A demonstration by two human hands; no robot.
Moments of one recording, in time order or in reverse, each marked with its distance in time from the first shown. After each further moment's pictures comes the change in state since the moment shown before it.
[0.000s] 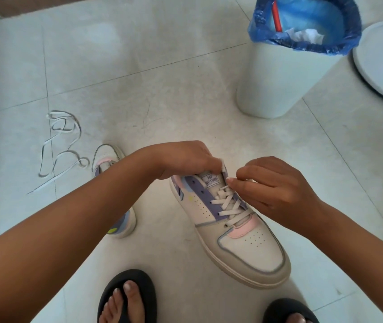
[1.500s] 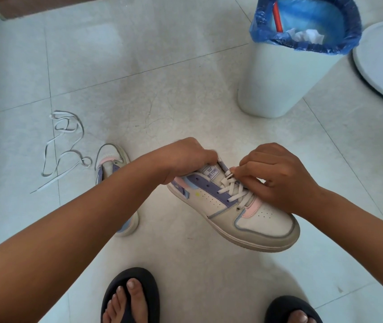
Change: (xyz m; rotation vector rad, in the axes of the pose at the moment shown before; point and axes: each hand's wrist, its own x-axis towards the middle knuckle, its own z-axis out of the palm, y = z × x) left_hand -0.004 -0.006 0.006 -0.167 0.231 -0.132; right_hand 0.004 0.015 0.007 0.083 -0.047 0.143
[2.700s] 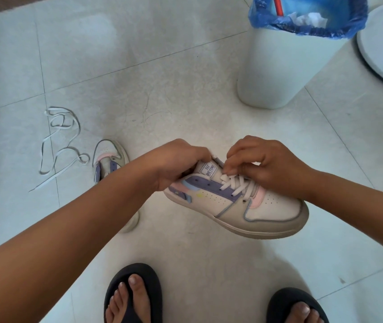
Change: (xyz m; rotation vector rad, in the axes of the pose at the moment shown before) left_hand -0.001 -0.016 0.006 -0.326 -0.015 -0.097; right_hand 0.016 0.002 -0.001 0.469 -0.310 0.317
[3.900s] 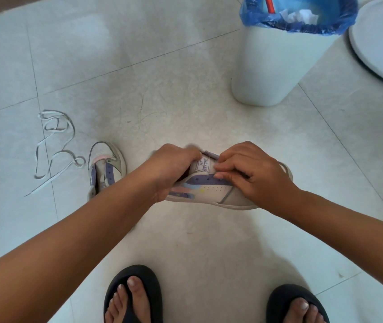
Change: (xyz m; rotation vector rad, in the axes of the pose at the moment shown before) left_hand 0.001 -0.012 0.010 -0.212 0.144 0.023; right_hand -0.011 -0.011 0.033 -0.224 0.346 -0.159
